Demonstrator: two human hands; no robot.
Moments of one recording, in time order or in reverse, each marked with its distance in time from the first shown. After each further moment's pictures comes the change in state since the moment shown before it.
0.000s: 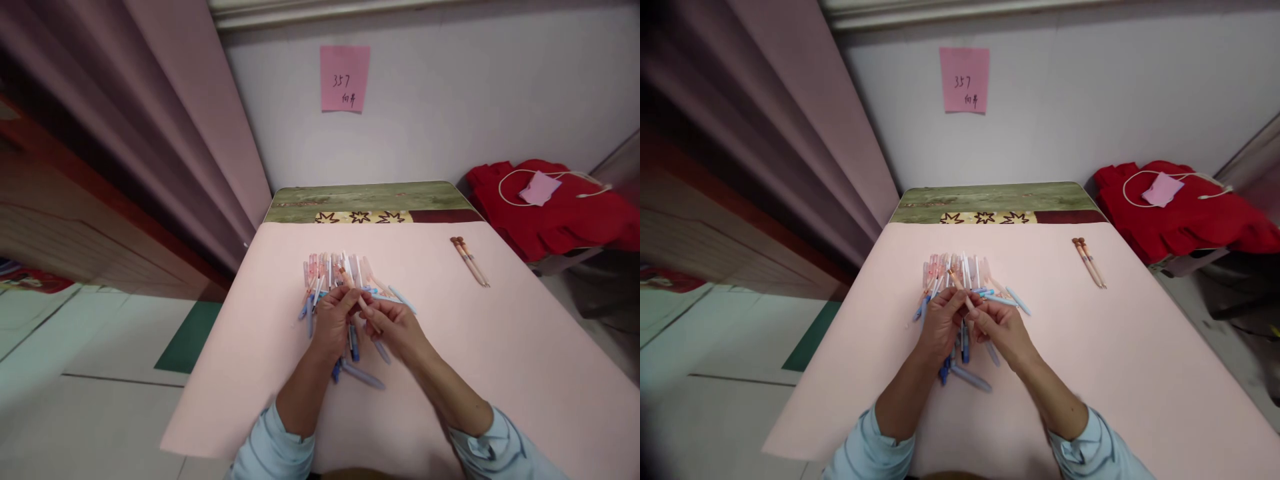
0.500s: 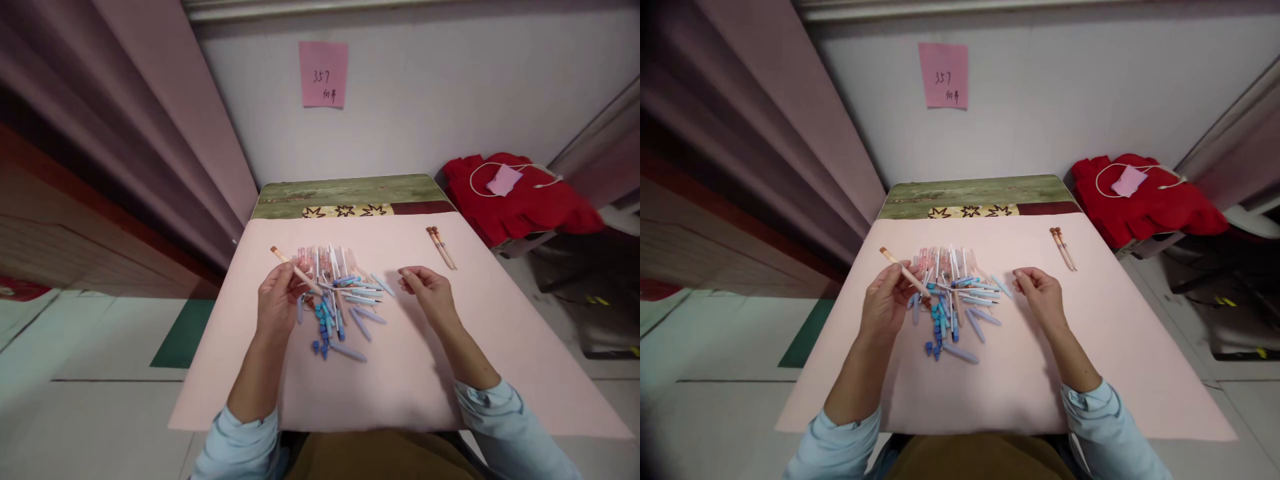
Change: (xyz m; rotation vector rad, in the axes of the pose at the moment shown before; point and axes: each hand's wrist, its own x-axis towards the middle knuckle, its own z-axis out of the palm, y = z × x) left_hand -0.011 0.077 -0.016 0.063 0.234 0.176; right_hand -0.014 -0.027 -0.086 -0.345 0.551 -0.217
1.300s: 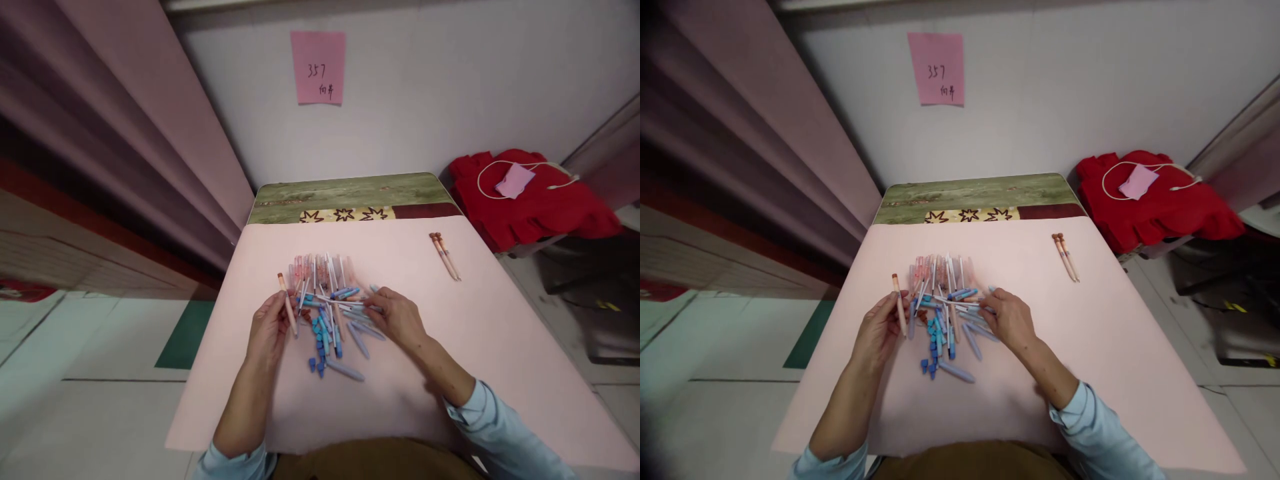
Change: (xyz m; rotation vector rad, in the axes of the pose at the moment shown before) left_hand 0.011 -0.012 -0.034 0.082 0.127 -0.235; right_hand -0.003 -0.003 0.036 -0.905 -0.391 -0.424
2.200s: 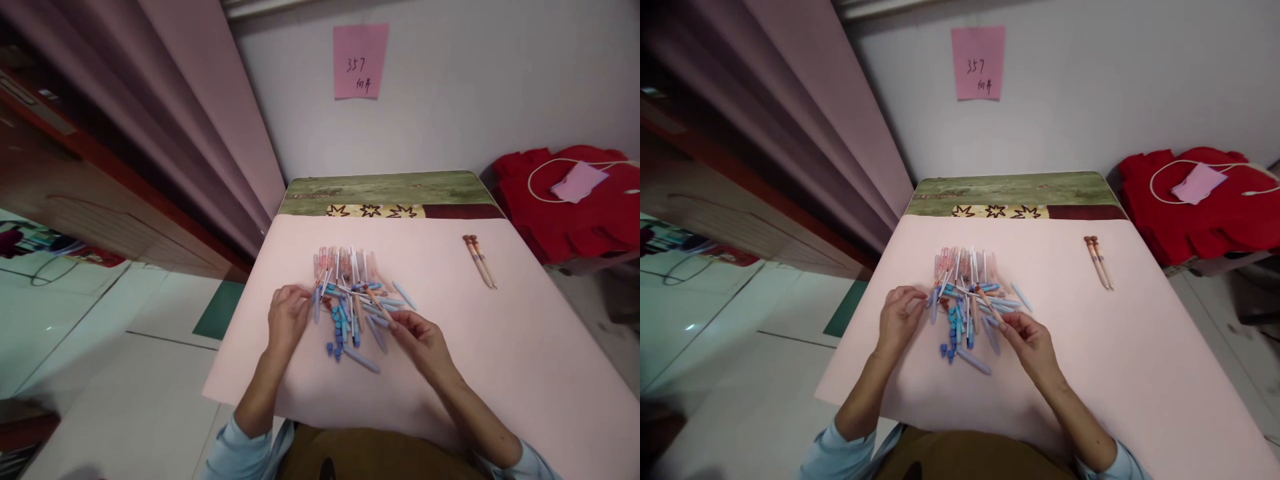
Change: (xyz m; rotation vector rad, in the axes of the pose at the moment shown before) left_hand -0.012 -0.006 -0.041 1.299 0.032 0.875; right_hand -0.050 -0.018 0.020 1.153 -0.001 0.412
